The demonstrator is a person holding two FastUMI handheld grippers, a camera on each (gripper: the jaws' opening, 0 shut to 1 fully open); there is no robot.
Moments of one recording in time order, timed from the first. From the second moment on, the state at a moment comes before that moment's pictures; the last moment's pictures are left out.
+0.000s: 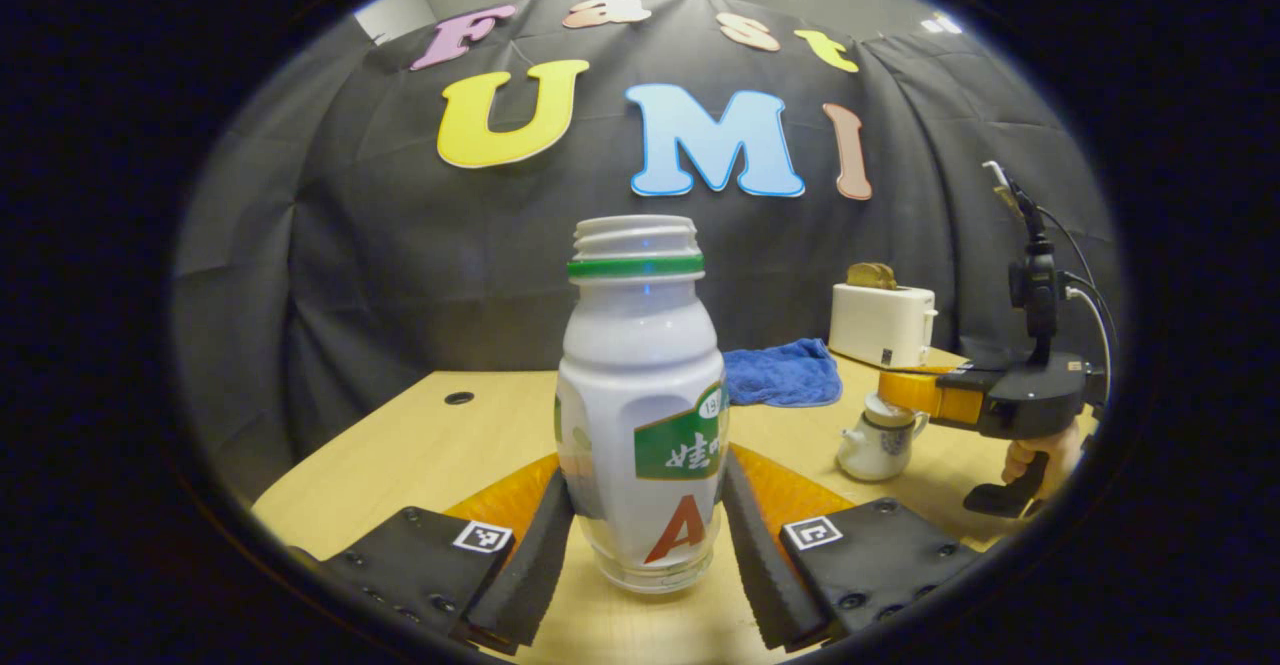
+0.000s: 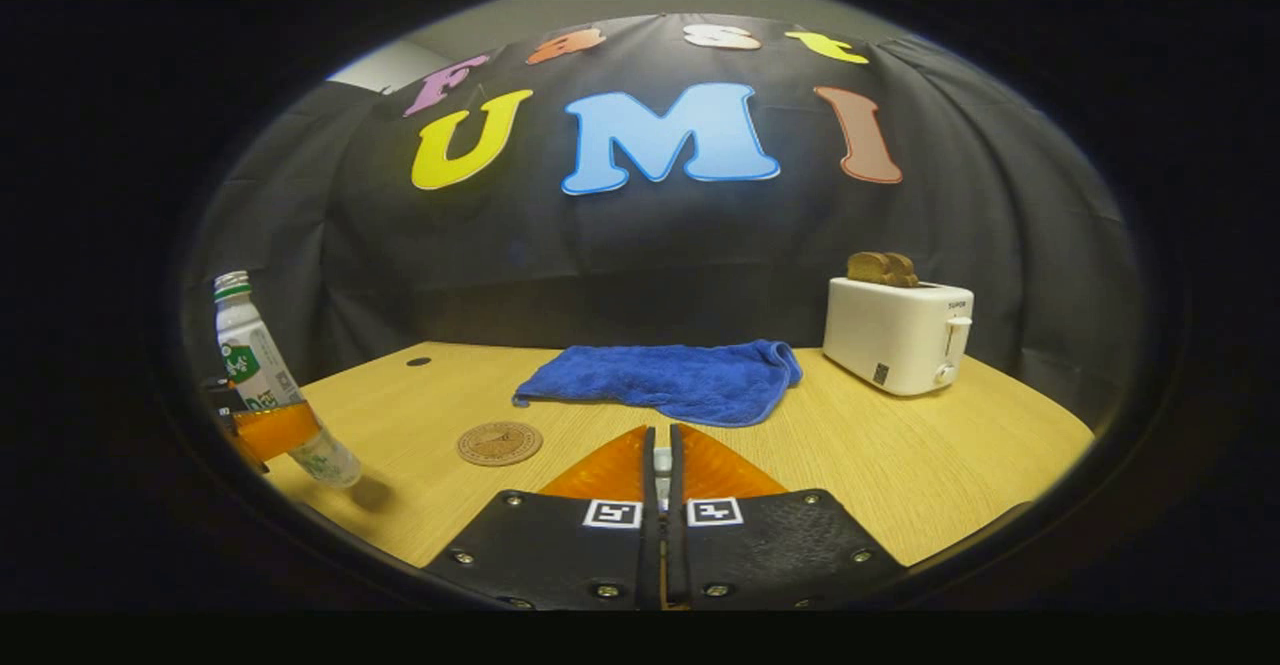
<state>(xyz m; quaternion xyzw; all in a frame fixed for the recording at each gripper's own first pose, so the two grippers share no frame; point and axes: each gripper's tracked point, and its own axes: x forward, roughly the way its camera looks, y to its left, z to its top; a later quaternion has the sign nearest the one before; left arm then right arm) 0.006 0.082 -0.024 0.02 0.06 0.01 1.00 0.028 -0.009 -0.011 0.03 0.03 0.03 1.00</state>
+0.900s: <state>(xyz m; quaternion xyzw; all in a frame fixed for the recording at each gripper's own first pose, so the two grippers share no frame) 0.001 0.077 -0.017 0.01 0.05 0.00 1.00 0.028 -0.010 -0.026 0.02 0.03 0.02 1.00</state>
